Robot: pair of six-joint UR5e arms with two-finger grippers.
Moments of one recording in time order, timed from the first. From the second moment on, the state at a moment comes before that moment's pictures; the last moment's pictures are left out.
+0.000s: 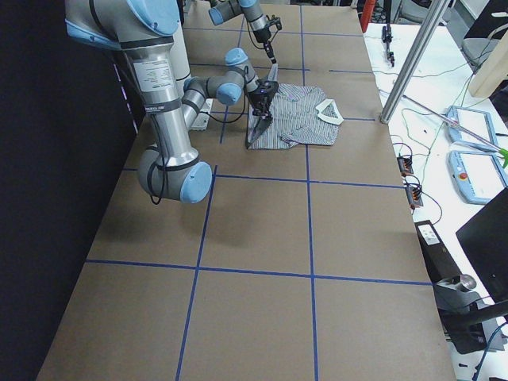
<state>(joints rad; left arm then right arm) -0.53 -1.92 -1.98 -1.82 -1.50 -1.36 0.49 -1.15 1.93 -1.47 1.51 1.68</state>
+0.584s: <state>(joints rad) -0.69 -2.08 -1.56 -2.09 -1.49 -1.32 0.71 -0.92 1.49 -1.33 1.63 1.52</state>
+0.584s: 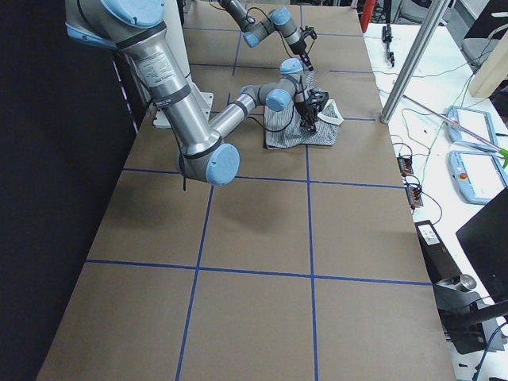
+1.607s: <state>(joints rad) -0.70 -2.12 -1.33 -2.29 -1.48 -1.31 0.75 -0.78 1.19 -1.21 1.66 1.51</state>
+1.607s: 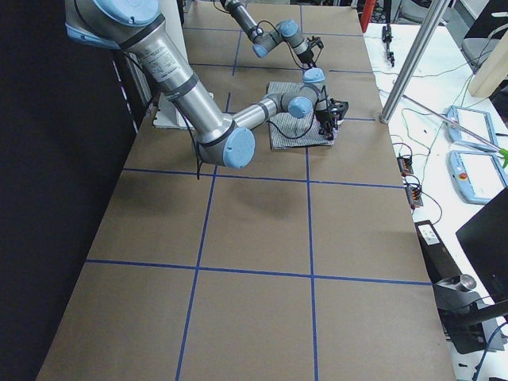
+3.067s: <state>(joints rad) -0.70 -2.07 -1.39 -2.41 -1.48 -1.33 0.60 -1.20 1.64 -0.99 1.64 1.75</state>
